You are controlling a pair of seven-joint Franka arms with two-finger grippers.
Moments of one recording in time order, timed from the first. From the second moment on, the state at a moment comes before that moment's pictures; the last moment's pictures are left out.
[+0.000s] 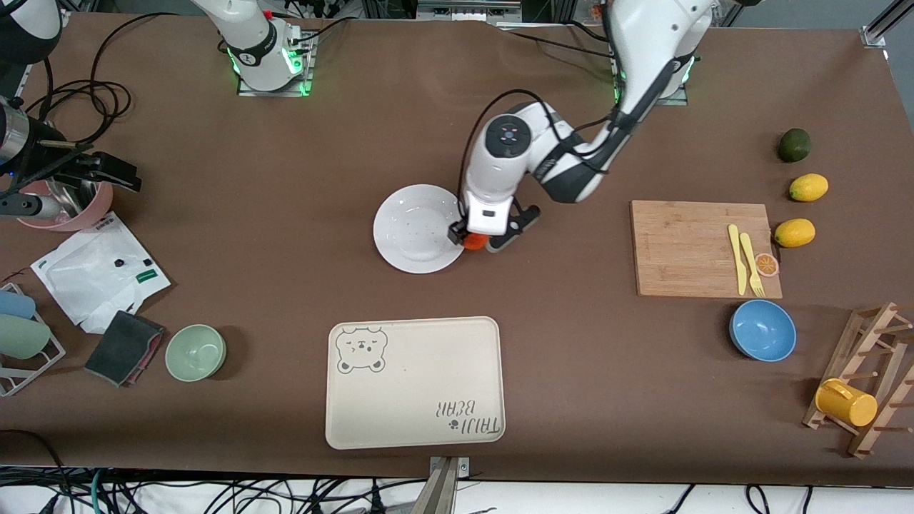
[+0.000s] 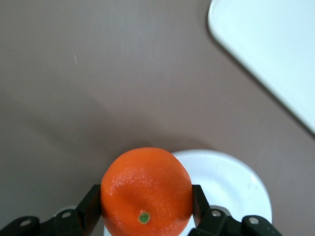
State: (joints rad) left arm -0.42 0.63 -0.42 -1.69 0.19 2.38 -1.65; right arm 0.01 0.08 -0.01 -1.58 -0.01 1.54 0.04
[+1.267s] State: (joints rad) left arm -0.56 0.77 -0.34 -1.49 0.24 2.35 -1.71; right arm 0.01 0.09 -0.01 -1.58 -0.01 1.54 0.04
